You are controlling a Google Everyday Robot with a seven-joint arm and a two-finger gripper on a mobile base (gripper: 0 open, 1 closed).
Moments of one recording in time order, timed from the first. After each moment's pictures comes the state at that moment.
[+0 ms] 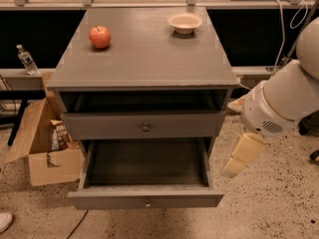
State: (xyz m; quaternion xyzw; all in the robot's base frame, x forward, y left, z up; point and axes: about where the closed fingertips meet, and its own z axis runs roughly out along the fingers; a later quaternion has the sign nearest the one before) arm 0.431 -0.155 0.845 -0.59 0.78 0.07 0.19
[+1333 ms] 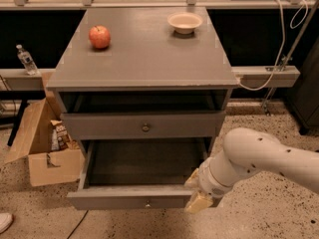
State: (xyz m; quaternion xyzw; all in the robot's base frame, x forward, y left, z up) arm 0.407 -0.096 0.600 -0.64 0.73 0.17 0.15
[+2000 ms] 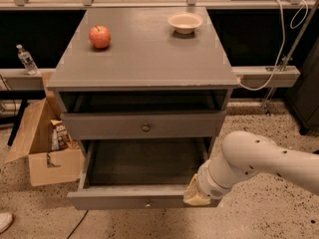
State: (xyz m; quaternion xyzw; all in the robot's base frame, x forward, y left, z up) arm 0.406 -0.092 0.585 -0.64 0.73 0.19 0.14
